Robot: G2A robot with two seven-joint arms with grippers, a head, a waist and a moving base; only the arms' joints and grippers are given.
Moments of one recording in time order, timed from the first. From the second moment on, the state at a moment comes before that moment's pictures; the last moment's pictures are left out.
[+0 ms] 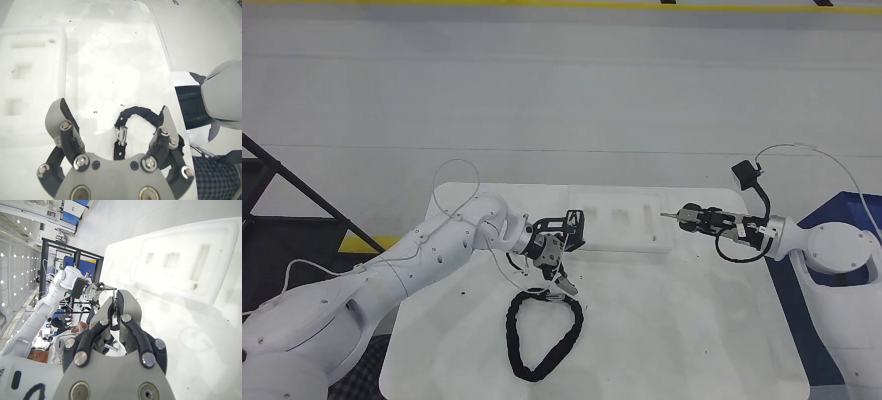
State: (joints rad) left arm 0.45 -0.99 -0.17 -1.18 0.57 -1.01 -0.31; right arm -1.14 -0.98 1.44 -1.53 0.09 -0.07 1.10
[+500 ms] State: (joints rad) left arm 0.45 -0.99 -0.17 -1.17 0.56 -1.01 -0.33; right arm -1.14 -0.98 1.44 -1.53 0.09 -0.07 1.10
